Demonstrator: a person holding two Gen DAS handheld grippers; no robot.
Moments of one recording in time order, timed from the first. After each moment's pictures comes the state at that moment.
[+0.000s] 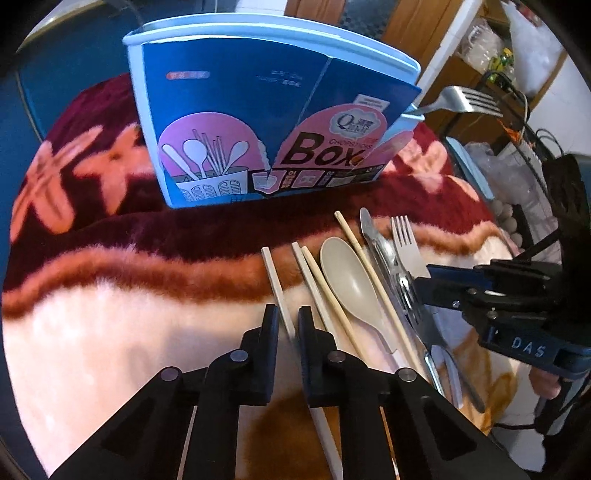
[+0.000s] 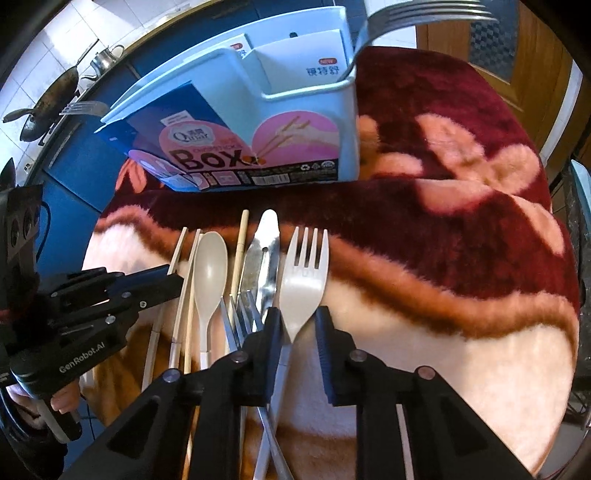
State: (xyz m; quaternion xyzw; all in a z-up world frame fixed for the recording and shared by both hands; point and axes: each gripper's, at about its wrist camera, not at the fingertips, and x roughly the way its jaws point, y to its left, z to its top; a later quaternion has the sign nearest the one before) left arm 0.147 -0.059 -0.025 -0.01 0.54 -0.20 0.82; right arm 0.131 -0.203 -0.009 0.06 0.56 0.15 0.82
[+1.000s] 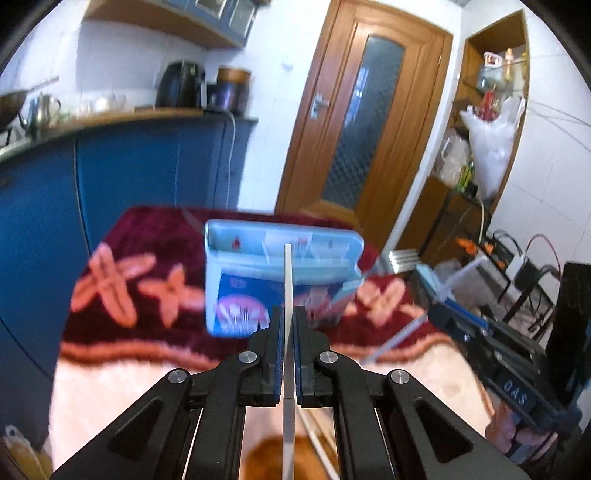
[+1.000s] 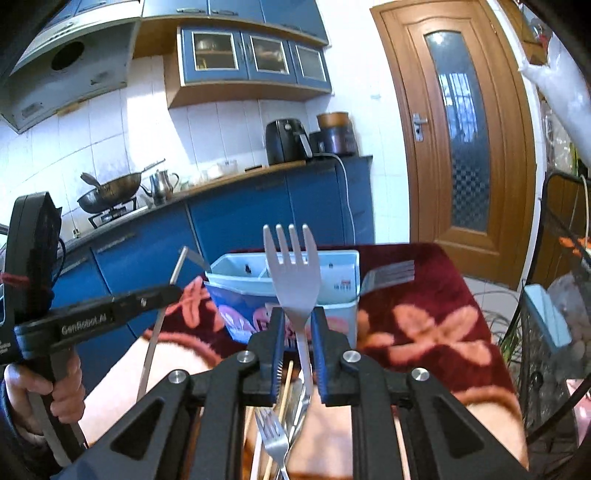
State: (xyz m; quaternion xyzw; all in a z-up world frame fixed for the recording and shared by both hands) left arm 0.086 -0.024 0.085 -0.07 0.28 -0.19 0.94; right arm 0.047 -0.213 0.097 0.05 0.21 0.15 0.97
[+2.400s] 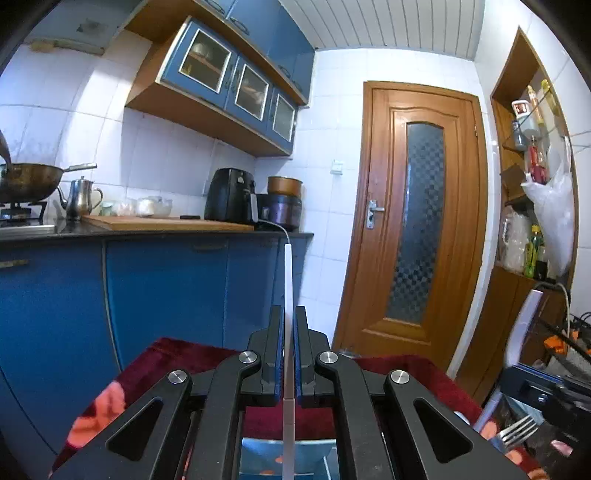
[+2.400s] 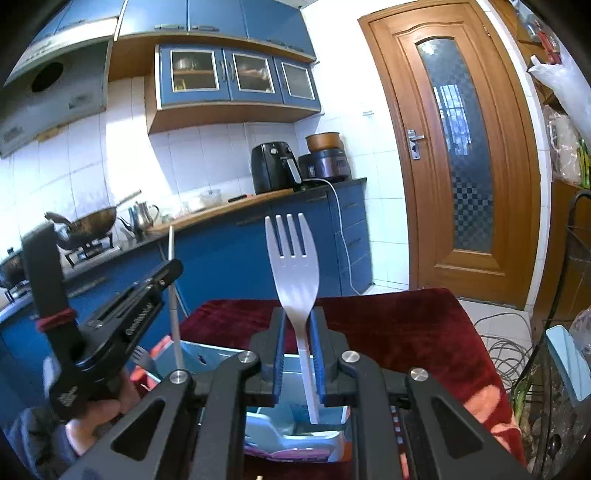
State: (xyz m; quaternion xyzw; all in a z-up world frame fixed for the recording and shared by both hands) left arm 0.214 -0.041 0.097 -0.06 0.07 -0.05 0.99; right arm 0.167 -0.212 0.101 0.07 0.18 0.13 0.97
